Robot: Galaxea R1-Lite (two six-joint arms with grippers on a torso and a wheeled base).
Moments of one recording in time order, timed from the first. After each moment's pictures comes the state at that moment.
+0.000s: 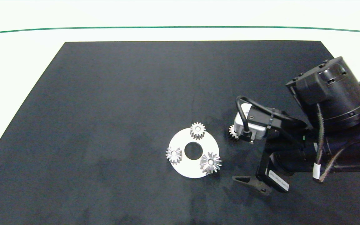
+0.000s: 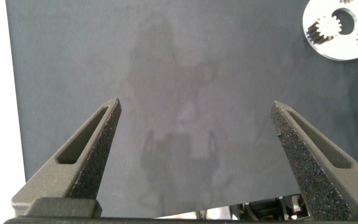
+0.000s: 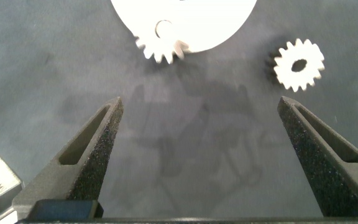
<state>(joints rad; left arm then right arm) -0.17 0.60 -0.86 0.58 0.03 0.05 0.75 1.58 -1.24 0.45 -0.13 -0.45</state>
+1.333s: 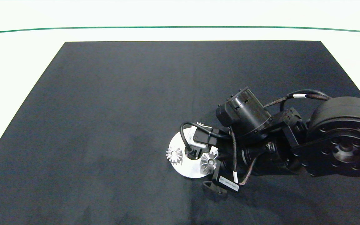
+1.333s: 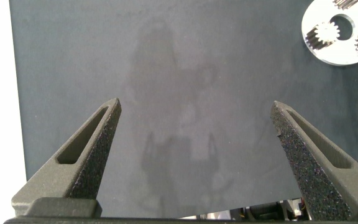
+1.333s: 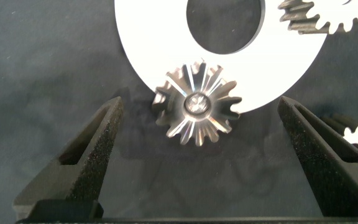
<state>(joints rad) -0.17 0.60 -0.86 0.57 0.03 0.06 0.83 1.83 -1.36 0.41 -0.22 -0.49</state>
